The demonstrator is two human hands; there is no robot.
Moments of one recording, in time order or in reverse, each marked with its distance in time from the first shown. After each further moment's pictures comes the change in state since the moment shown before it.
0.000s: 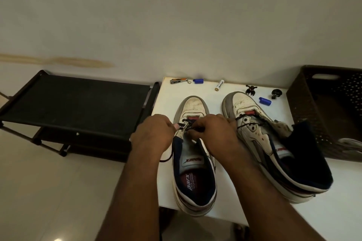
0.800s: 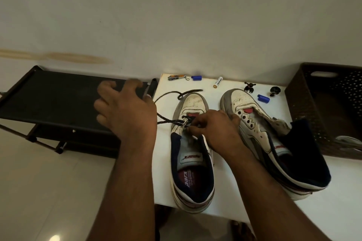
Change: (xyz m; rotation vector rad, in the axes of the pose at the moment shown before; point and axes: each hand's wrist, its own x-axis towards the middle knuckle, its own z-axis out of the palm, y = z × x) left_hand -0.008 0.002 -0.024 -0.085 0.813 -0.076; right_hand 0.003 0.006 -0.003 0.033 0.026 0.007
